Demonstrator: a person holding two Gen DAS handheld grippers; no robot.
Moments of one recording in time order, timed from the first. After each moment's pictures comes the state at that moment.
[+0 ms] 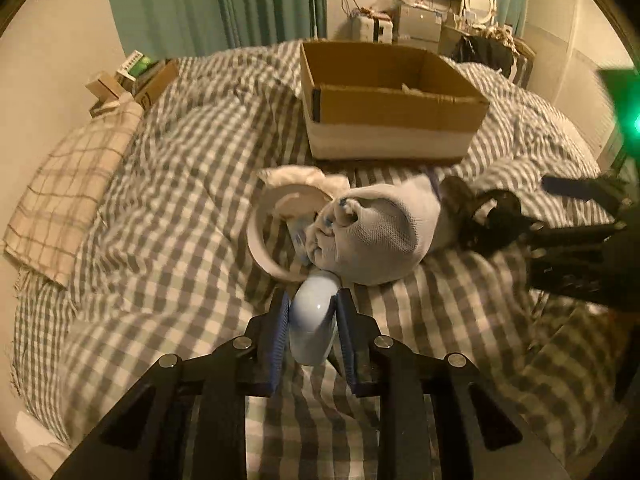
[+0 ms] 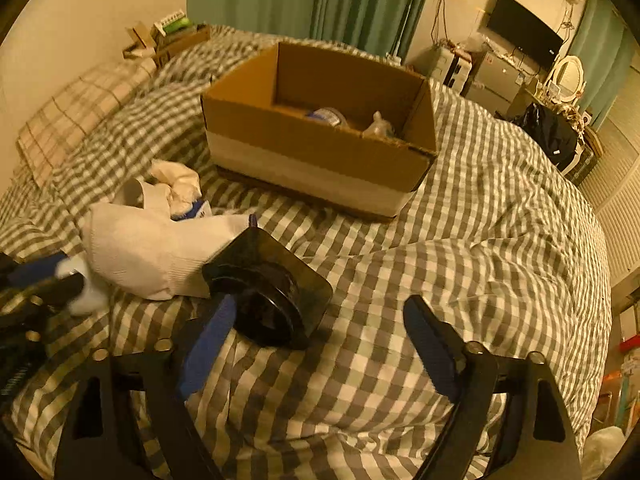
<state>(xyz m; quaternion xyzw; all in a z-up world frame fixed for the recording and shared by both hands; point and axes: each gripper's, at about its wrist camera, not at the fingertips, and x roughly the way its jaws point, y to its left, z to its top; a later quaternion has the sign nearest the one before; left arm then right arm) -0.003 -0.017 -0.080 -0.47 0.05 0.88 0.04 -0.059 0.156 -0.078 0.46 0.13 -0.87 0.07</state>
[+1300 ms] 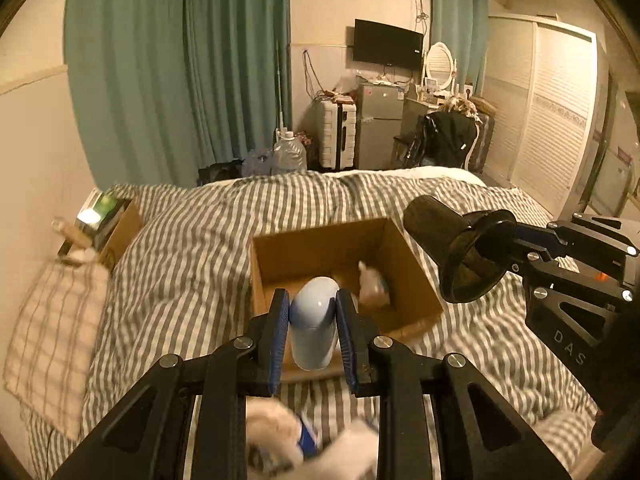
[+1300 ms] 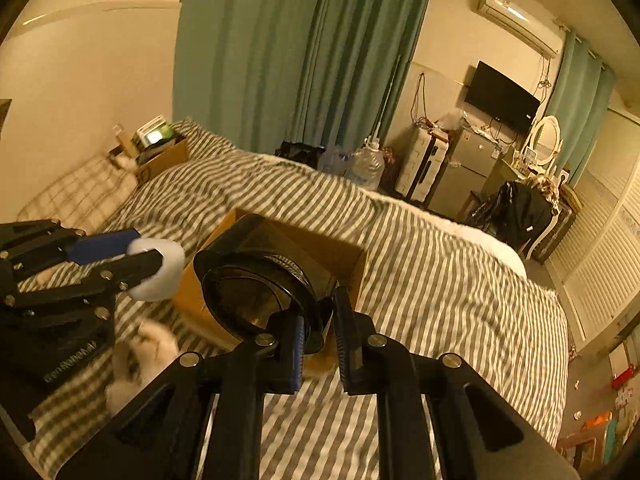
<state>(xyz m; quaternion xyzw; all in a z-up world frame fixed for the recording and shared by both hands) -0.140 0.037 0.058 -0.34 0.04 0.93 0.11 -0.135 0.166 0.083 0.33 0.14 -0.93 0.07</state>
